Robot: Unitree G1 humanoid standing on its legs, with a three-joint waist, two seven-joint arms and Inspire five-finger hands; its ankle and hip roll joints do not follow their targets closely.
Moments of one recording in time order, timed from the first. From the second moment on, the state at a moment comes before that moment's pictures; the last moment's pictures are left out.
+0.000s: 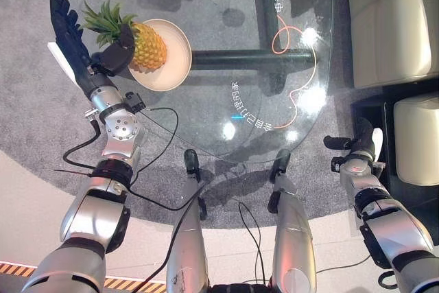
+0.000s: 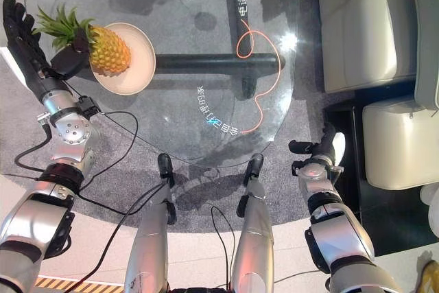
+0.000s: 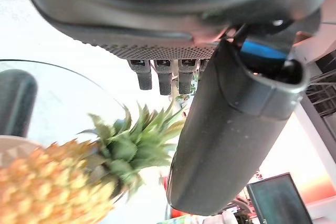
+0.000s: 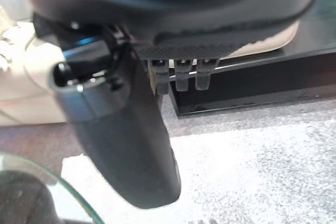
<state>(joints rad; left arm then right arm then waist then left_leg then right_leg) -0.89 0.52 -0.25 0.89 -0.42 -0.67 0.67 -0.75 -0.51 0.27 1.24 0.37 -0.08 -0.49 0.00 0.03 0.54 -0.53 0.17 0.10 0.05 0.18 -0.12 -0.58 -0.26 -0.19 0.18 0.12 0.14</state>
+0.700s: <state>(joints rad) -0.70 0.52 -0.20 0.73 -0.42 -0.63 0.58 -0.58 -0.47 0.19 1.26 0.37 -0.05 -0.48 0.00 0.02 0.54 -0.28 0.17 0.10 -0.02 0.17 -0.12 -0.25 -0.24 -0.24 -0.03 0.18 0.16</state>
